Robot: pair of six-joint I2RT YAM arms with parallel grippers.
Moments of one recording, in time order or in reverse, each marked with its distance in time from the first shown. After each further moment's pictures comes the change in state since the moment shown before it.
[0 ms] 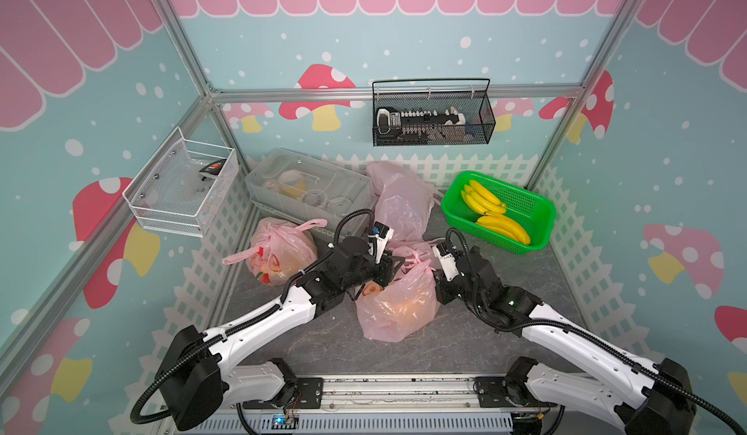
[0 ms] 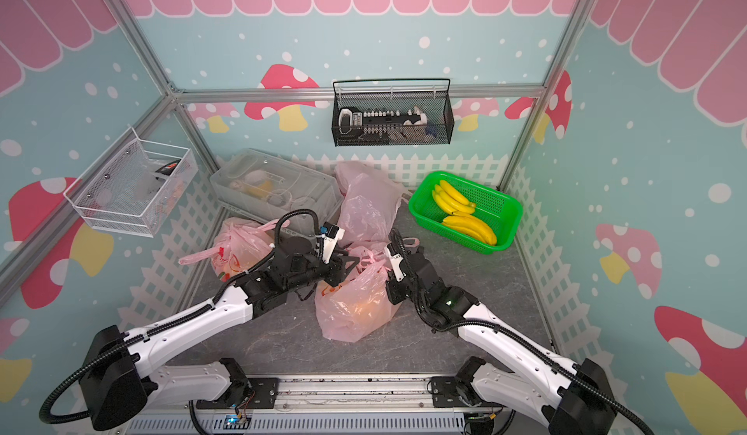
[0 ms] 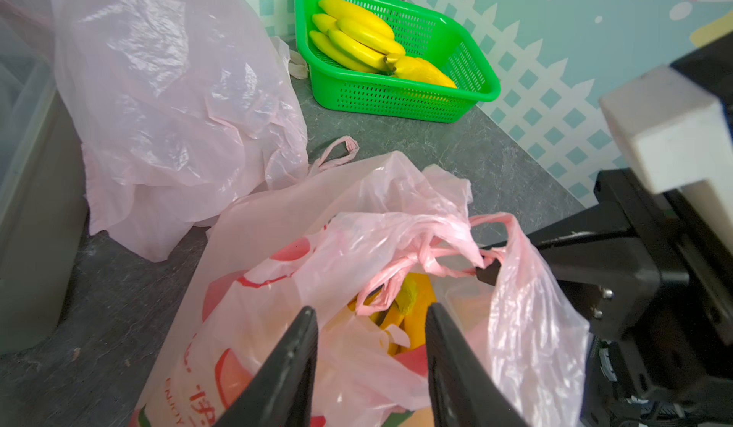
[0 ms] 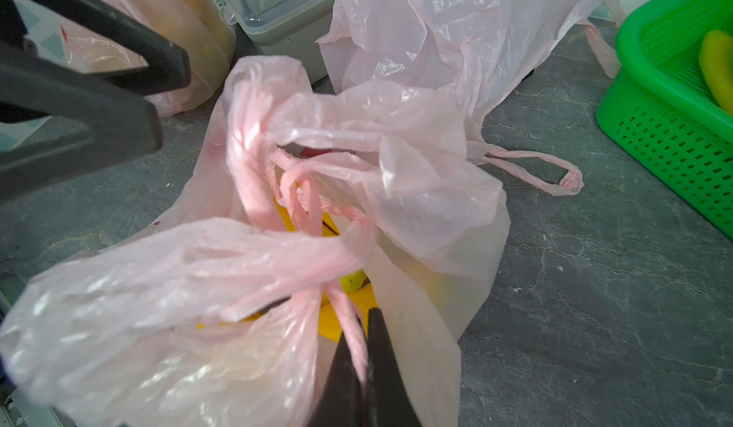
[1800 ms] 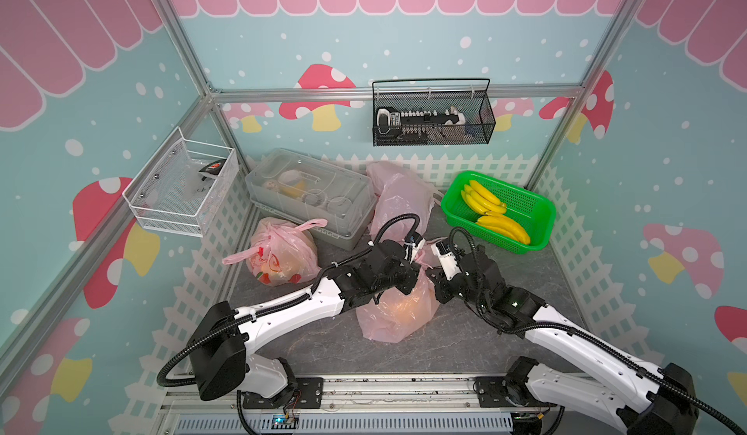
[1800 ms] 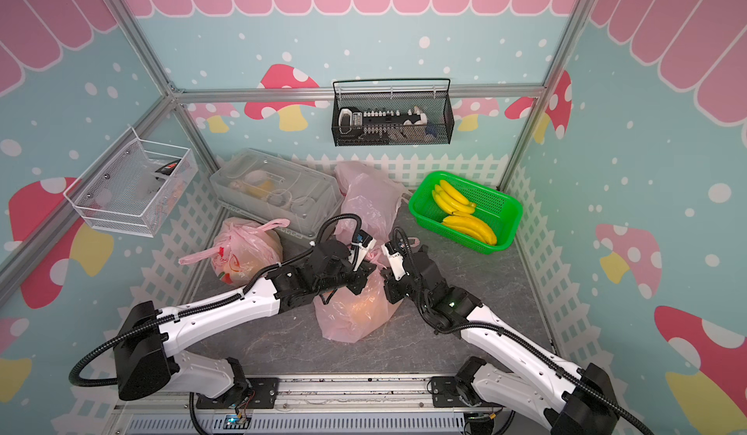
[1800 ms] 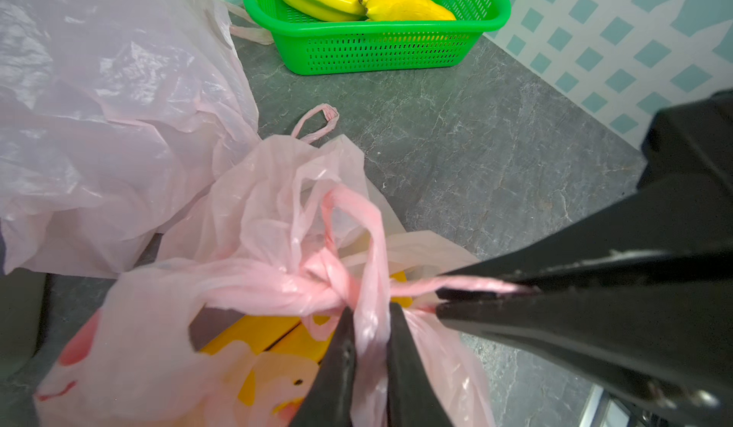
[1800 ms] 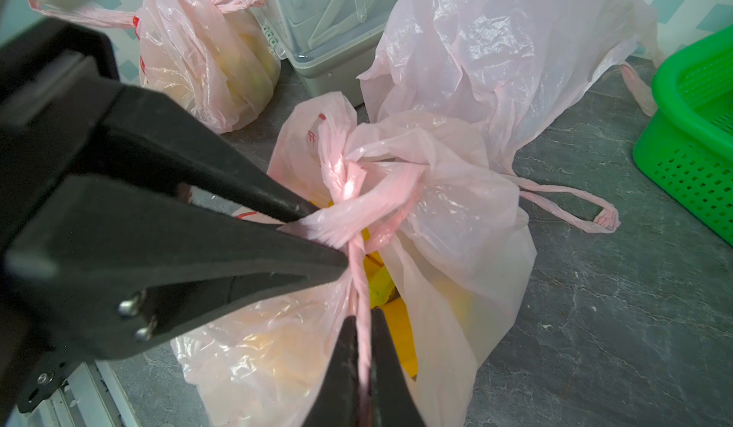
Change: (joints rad) left arm -0.177 0.185 0.198 -0.149 -0.173 0.066; right arm -0.002 -0.032 0.000 0.051 -0.083 -0.016
